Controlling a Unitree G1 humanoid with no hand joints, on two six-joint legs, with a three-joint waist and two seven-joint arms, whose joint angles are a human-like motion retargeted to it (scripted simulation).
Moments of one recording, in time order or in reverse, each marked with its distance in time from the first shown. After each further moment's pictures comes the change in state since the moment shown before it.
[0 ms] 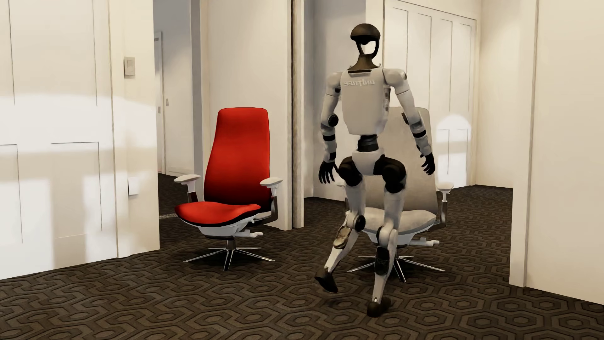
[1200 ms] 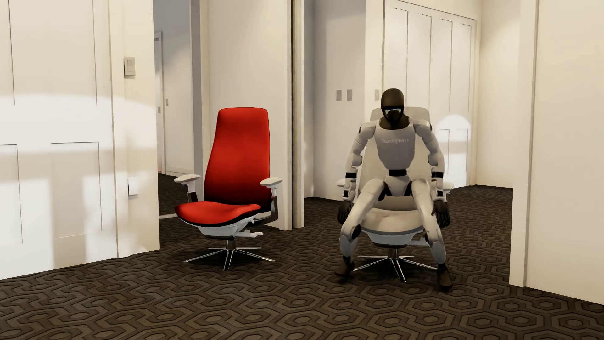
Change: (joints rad) body -0.800 -1.170 -0.024 0.078 -0.486 0.001 -0.087 0.176 0.461 0.389 1.293 -0.340 -0.063 -0.409 -0.419 0.088 -0.157 -0.067 0.289 -0.074 0.003 -0.346 -0.049 0.163 -0.071 -0.098 0.081 0.108 -0.230
